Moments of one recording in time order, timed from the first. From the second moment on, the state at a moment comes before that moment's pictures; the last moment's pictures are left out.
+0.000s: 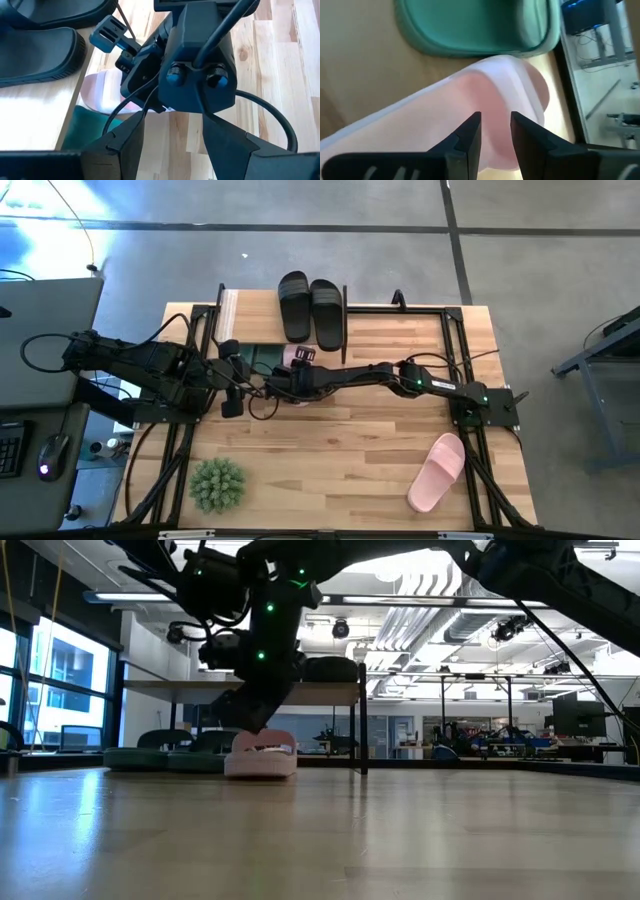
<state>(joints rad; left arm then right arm) -0.11 0.99 1.05 -0.95 -0.37 -0.16 0.02 2.57 2.36 -0.99 0.75 0.09</state>
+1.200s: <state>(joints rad) -0.11 0.99 1.05 -0.97 -0.37 -0.16 0.17 2.45 2.36 -1.21 0.65 0.17</state>
